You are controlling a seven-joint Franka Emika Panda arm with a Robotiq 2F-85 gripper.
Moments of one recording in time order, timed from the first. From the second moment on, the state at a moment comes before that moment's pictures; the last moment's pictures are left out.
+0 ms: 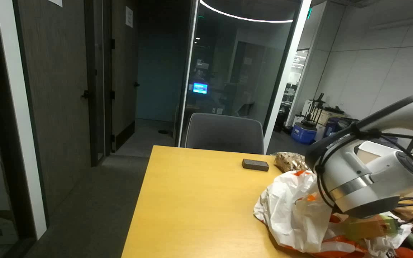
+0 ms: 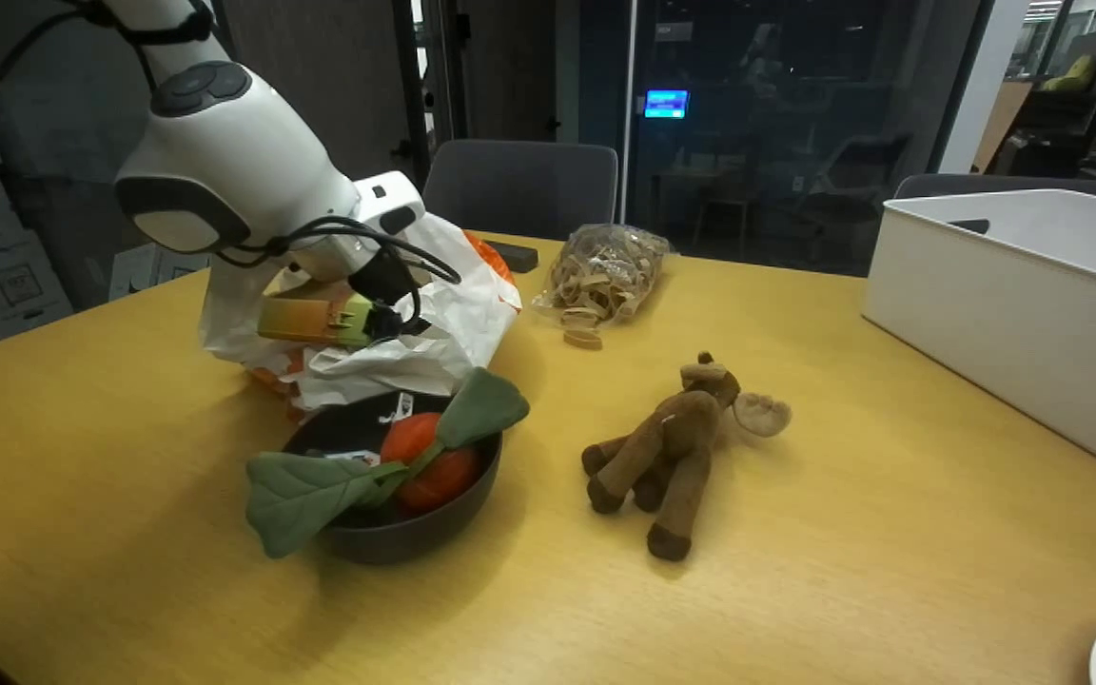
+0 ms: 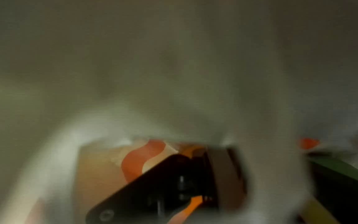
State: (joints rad) arm 0.22 0.29 0.10 -2.33 1.48 3.40 -1.37
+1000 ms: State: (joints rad) arm 0.23 0.20 0.09 -2.35 1.58 3.42 -1.48
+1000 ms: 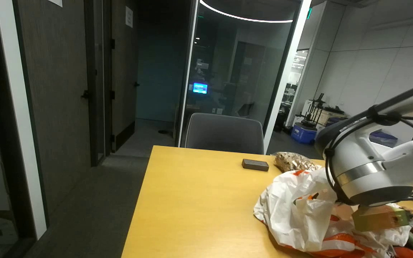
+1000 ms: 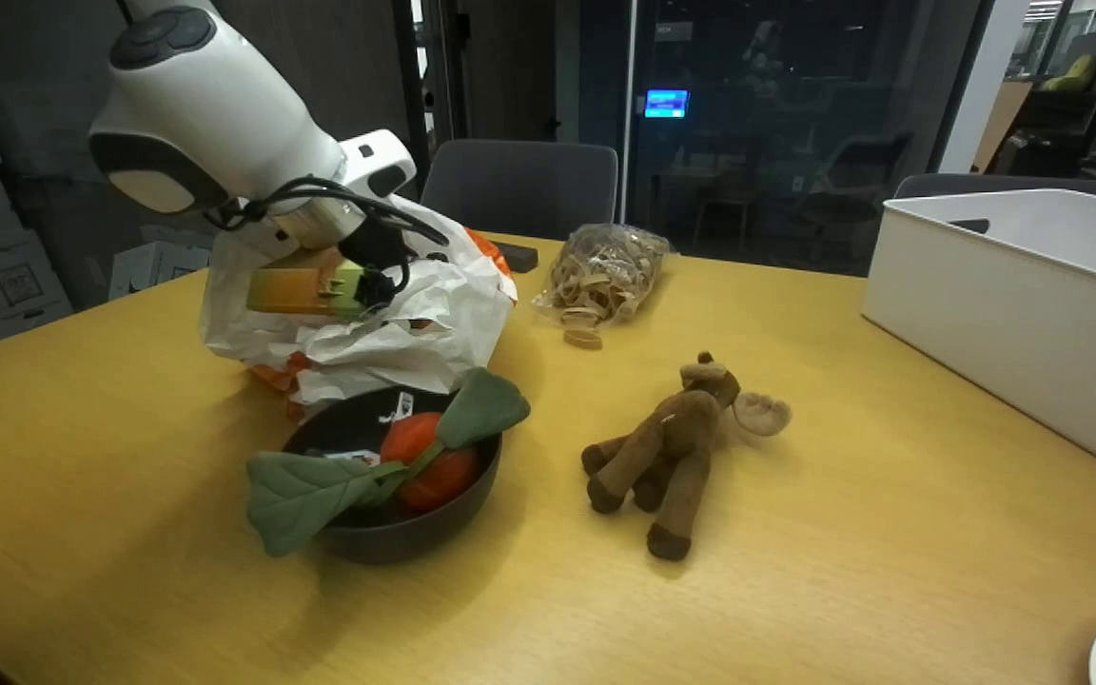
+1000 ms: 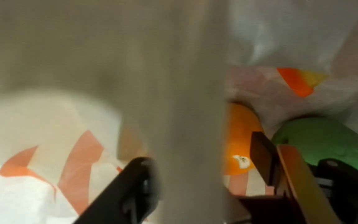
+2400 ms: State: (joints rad) arm 0.24 0.36 0.13 -2.19 1.58 3.43 -1.58
